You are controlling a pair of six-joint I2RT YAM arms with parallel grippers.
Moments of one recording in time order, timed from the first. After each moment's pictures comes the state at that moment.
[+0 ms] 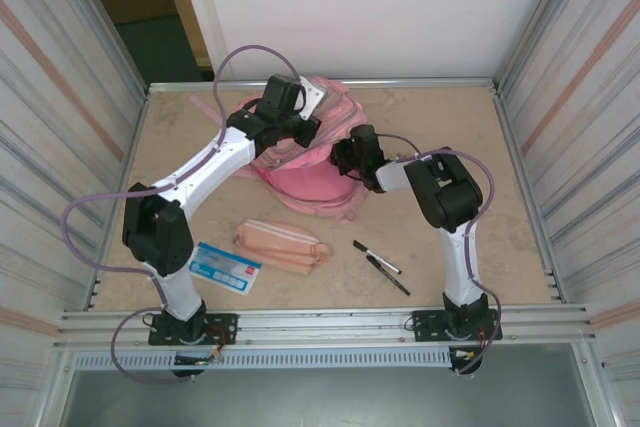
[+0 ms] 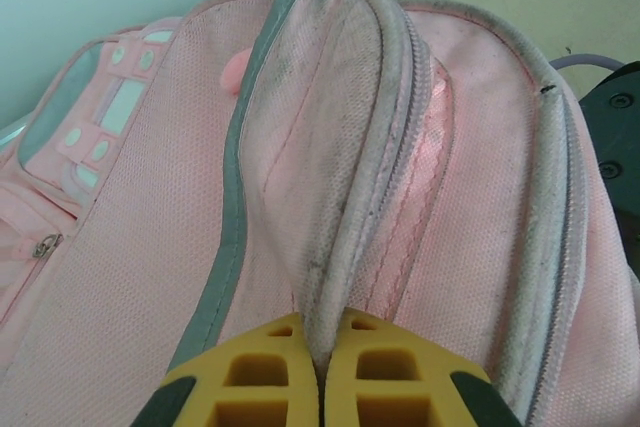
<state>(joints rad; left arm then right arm) -0.57 1.77 1.61 -0.51 0.04 0.11 0.48 2.17 1.18 0.55 -0.20 1.62</state>
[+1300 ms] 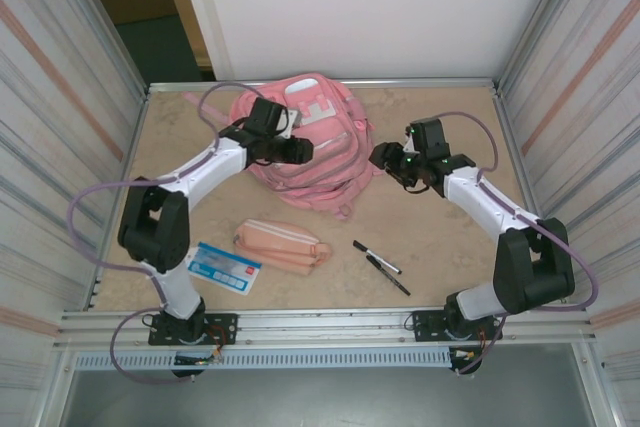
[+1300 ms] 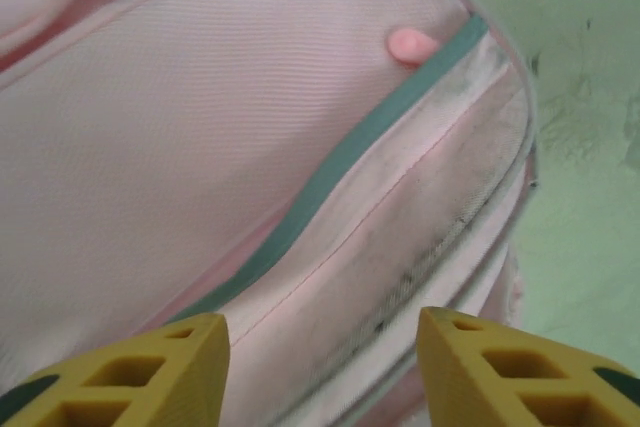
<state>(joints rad) -0.44 1.74 1.35 -0.47 0.25 -0.30 0.32 1.44 1.01 -0.39 -0.29 0.75</state>
